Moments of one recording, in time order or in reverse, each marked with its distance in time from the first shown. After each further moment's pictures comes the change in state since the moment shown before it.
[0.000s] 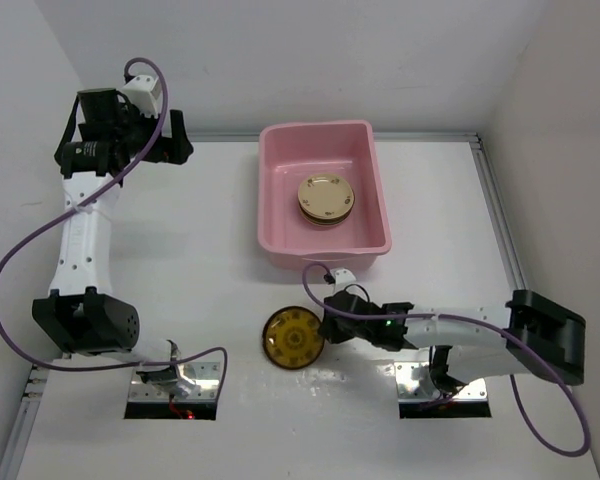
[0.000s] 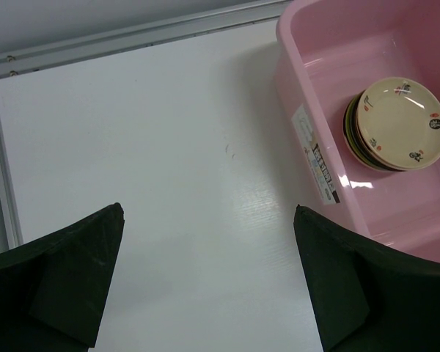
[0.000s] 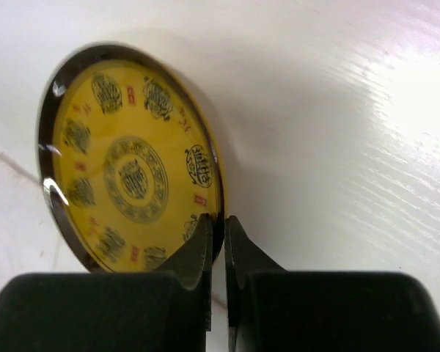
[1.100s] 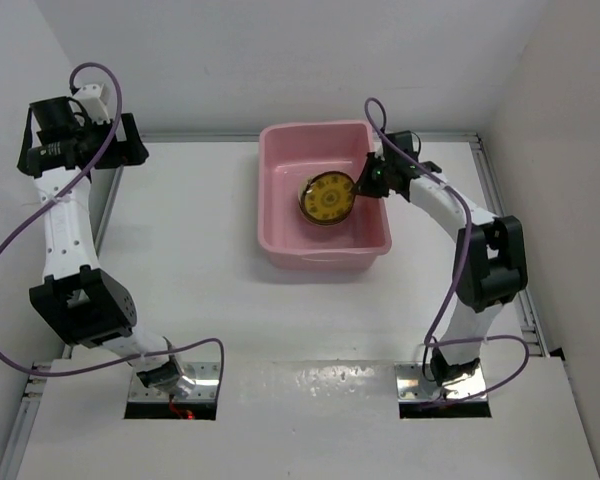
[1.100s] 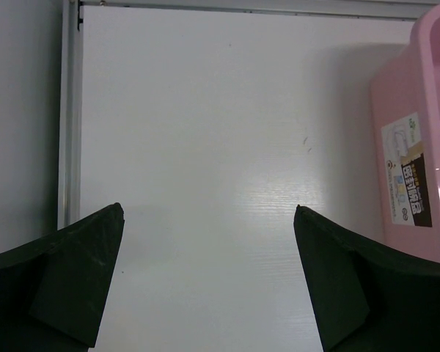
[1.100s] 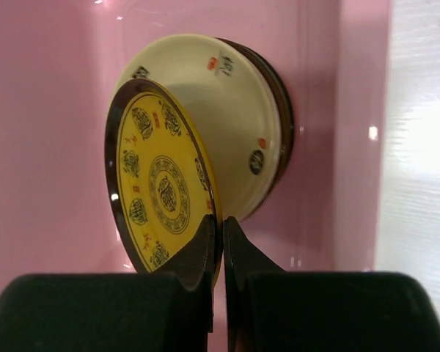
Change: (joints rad) left arm 0.248 0.074 0.000 0.000 0.012 -0.010; right arm -0.919 0.525 0.963 -0.359 -0.380 -0.333
